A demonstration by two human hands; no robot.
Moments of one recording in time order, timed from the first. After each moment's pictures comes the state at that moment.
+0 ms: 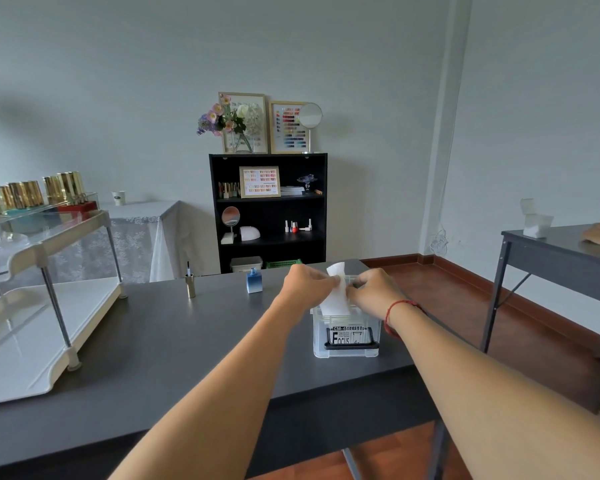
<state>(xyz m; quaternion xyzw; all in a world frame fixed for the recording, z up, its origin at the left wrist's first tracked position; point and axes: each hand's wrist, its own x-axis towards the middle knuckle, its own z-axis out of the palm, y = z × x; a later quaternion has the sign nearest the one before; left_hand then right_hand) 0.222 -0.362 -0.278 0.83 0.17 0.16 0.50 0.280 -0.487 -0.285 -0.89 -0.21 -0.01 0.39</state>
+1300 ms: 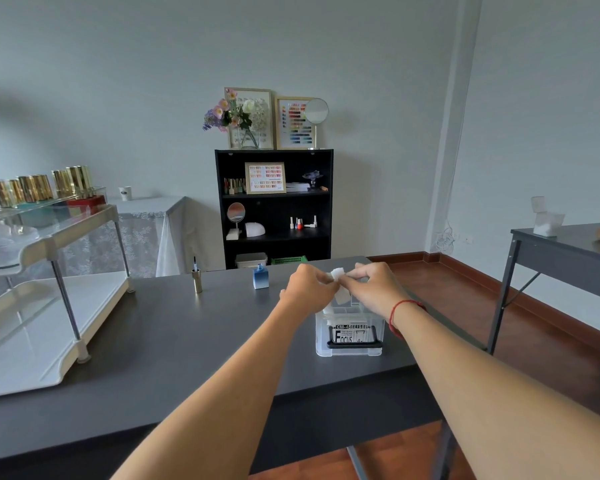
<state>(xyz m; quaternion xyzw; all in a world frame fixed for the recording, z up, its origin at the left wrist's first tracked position) 0.212 -0.359 -0.282 0.88 0.17 0.16 0.42 0.272 -0.478 -0.286 -0.83 -0.27 0.00 0.49</state>
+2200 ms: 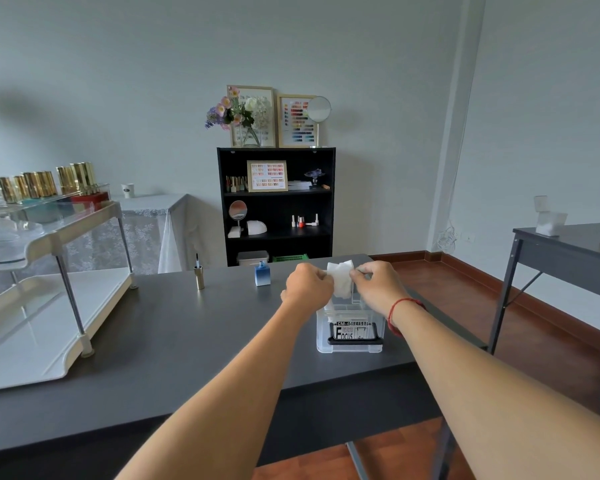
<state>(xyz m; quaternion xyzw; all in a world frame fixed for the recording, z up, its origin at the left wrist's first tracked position) 0.214 -0.363 -0.285 0.86 0.22 0.18 0.43 0.270 -0.475 -0.285 -0.86 -0.21 -0.05 0.46</state>
